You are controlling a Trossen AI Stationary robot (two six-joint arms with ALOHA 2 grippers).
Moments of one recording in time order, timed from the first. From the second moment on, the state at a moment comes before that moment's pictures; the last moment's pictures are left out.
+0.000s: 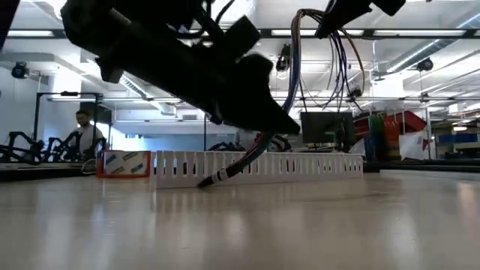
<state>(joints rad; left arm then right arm) -0.30 1.97 0.97 0.55 -0.56 -0.09 0.42 1.59 1.36 -1.06 0.88 0.14</state>
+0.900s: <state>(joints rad) -0.32 1.64 0.98 -0.05 -0.58 -0.37 0.20 1.53 1.35 -1.10 0.92 -0.20</state>
